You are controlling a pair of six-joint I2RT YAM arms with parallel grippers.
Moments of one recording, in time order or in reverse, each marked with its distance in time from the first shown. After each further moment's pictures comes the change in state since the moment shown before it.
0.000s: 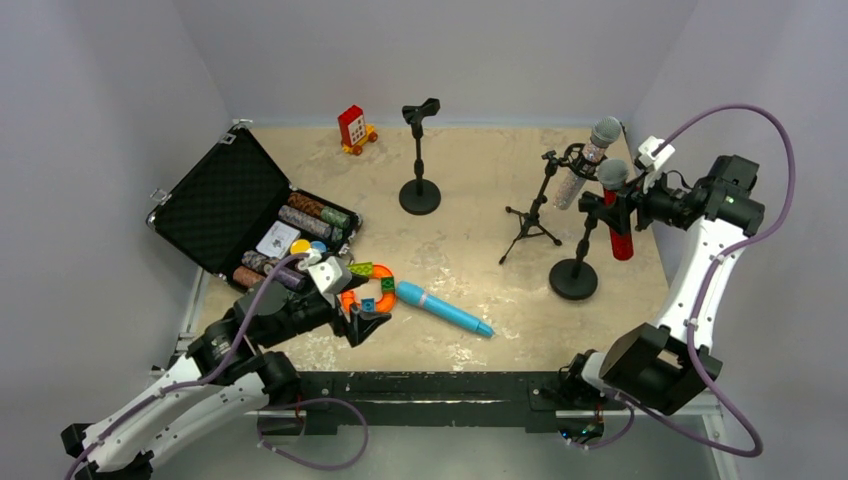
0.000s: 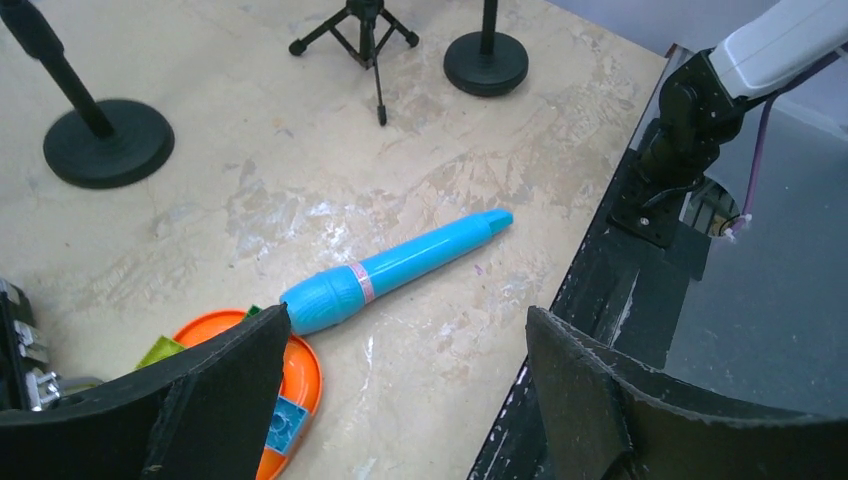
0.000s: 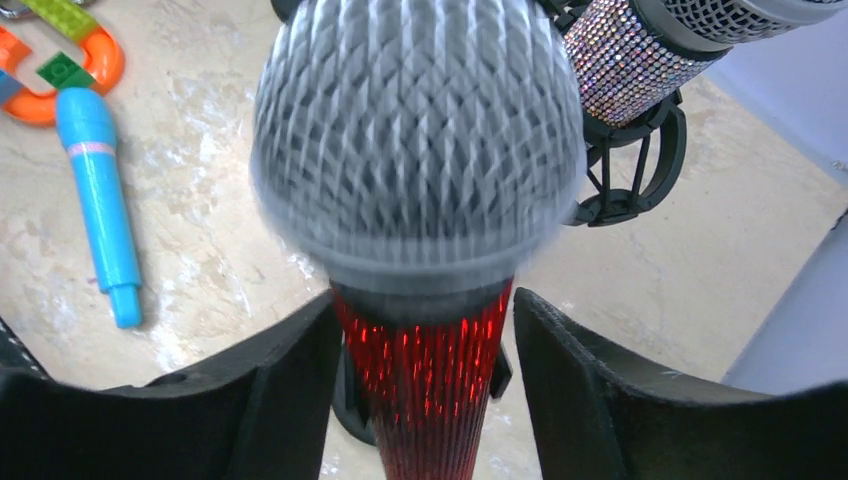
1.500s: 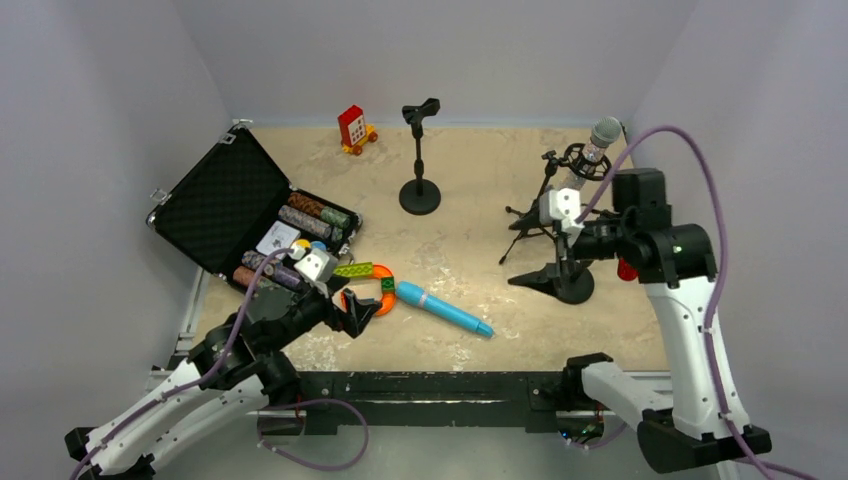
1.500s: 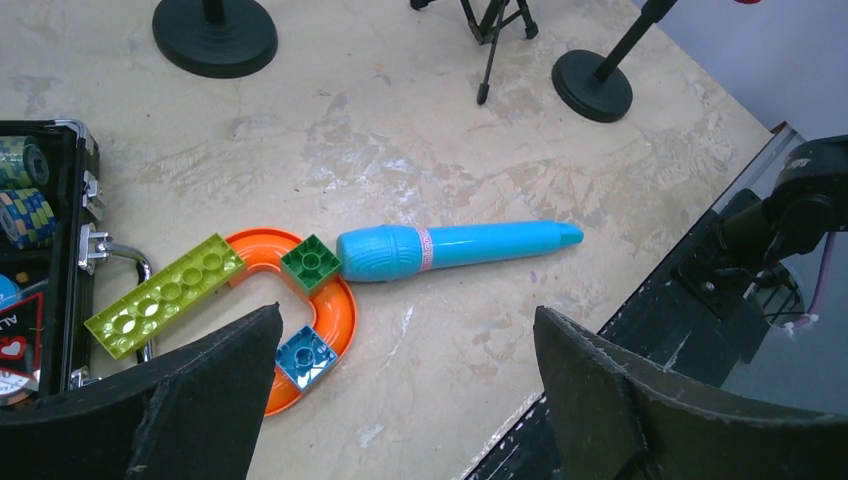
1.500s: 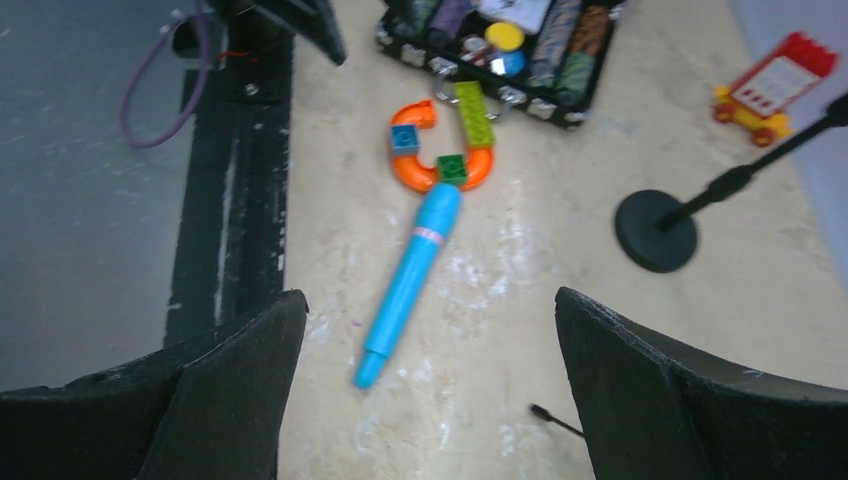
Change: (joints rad) left arm 0.000 -0.059 -0.083 -0.058 -0.262 -0.225; right arm 0.676 -0.272 0.055 -0.119 -0.075 0.080
